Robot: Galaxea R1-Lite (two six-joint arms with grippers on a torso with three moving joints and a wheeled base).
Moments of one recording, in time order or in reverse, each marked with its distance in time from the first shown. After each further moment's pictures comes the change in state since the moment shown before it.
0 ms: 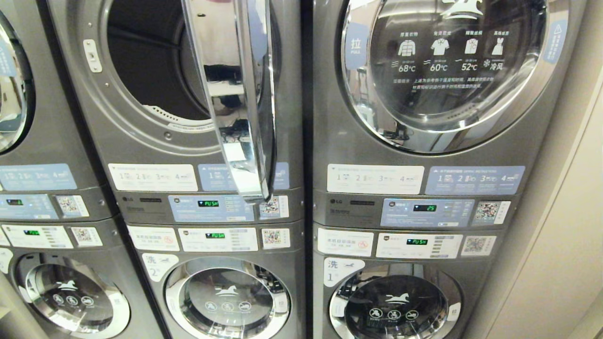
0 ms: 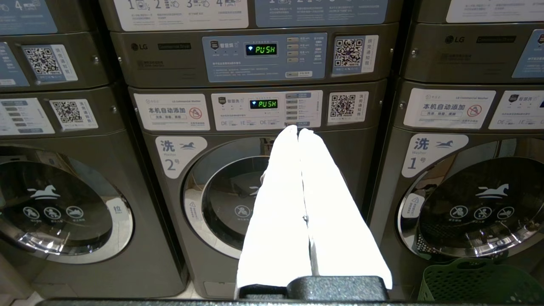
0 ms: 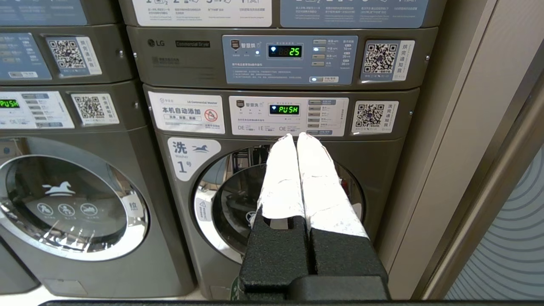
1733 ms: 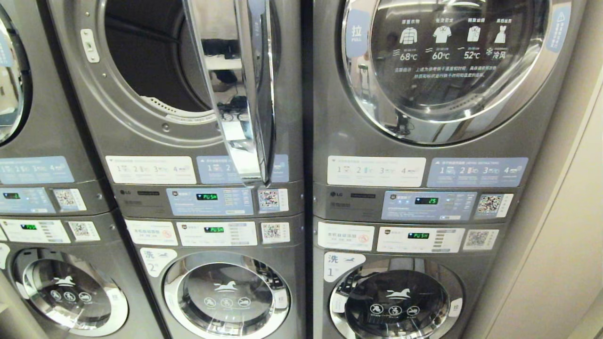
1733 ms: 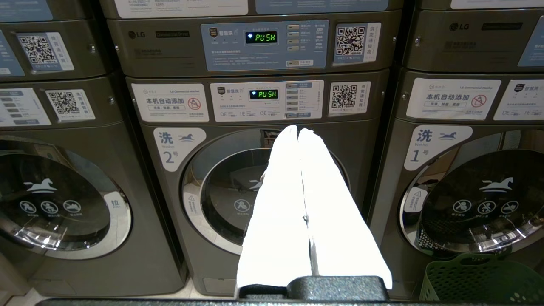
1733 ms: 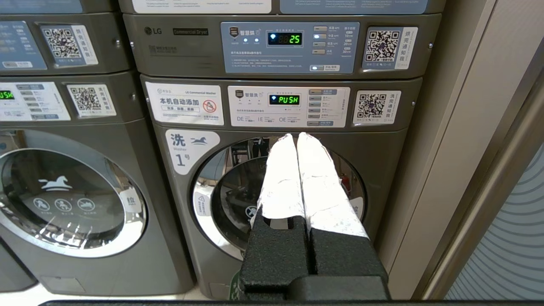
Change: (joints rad) left arm 0.000 0.000 0.000 0.001 0.001 0.000; right arm 0.000 0.000 0.000 0.000 0.000 0.000
